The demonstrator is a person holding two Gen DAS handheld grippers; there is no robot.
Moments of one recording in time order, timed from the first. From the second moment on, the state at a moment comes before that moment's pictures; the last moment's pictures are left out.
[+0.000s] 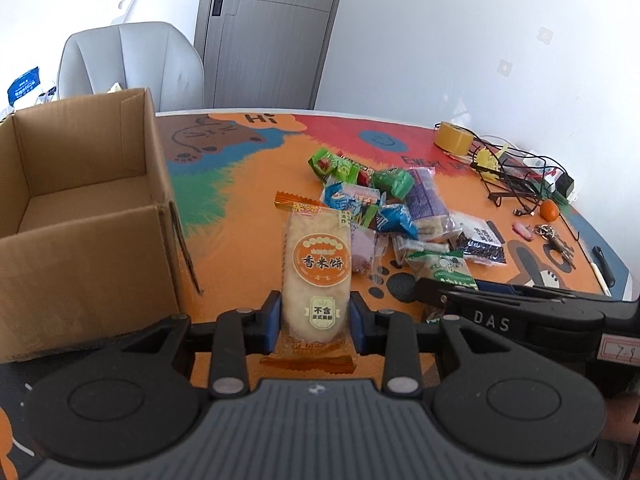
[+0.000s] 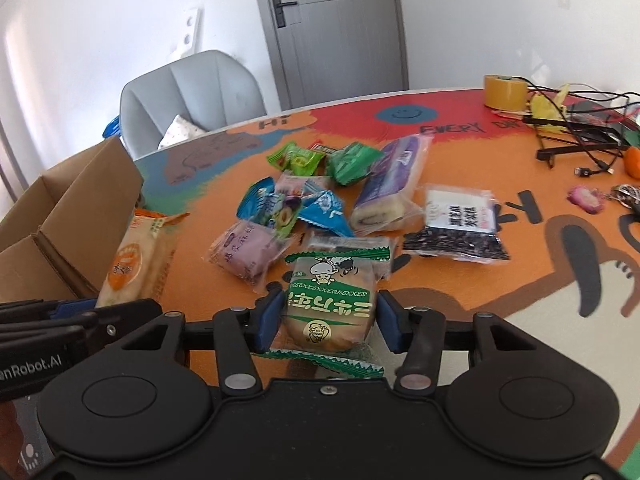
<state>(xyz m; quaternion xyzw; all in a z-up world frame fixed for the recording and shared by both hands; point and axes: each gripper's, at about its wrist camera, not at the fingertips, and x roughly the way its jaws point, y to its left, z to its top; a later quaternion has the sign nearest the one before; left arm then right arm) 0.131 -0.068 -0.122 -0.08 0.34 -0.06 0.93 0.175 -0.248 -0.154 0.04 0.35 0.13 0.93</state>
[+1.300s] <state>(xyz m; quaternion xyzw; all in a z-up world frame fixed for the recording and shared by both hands) 0.071 -0.017 -0.026 -0.07 0.21 0.01 0.97 0.140 -0.204 -0.068 0.05 0.24 0.20 0.95</state>
